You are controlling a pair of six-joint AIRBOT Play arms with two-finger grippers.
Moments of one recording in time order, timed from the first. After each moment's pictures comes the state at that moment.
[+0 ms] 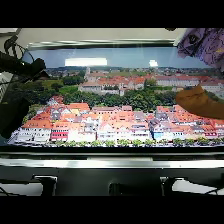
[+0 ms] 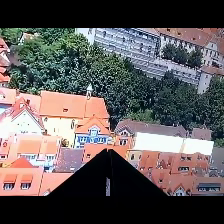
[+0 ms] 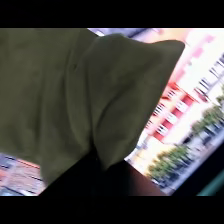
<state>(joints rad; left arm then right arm) 0.07 -1.59 1.91 1.20 -1.45 -1.80 -0.67 -1.49 1.56 -1.56 1.33 1.92</state>
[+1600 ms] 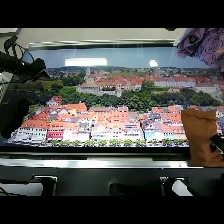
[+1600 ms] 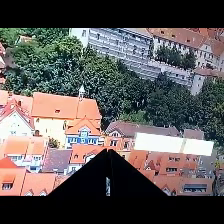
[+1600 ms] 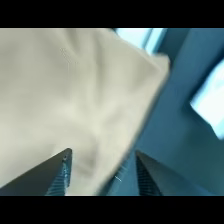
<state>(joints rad) 0.07 -1.59 1.91 1.20 -1.45 -1.80 -0.67 -1.13 0.88 -1.89 1.34 2.08</state>
